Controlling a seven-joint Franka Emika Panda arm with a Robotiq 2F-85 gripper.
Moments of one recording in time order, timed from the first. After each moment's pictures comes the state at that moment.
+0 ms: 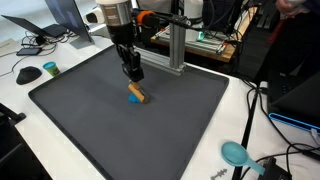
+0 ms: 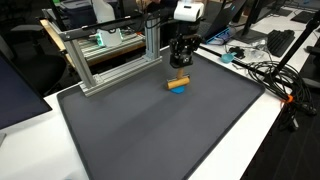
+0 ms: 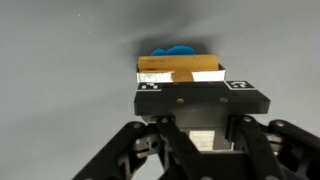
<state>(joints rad) 0.09 0.35 -0.02 -1.93 -0.03 2.31 0.40</state>
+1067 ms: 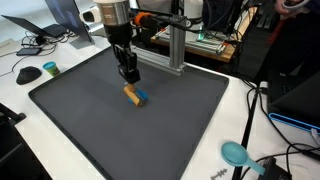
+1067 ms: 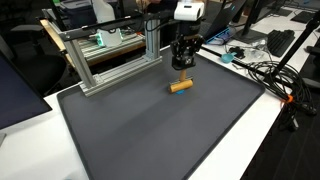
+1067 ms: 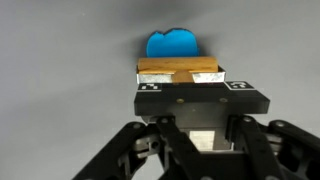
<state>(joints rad) 0.08 0.36 -0.03 -1.93 -0.03 2.38 0.38</state>
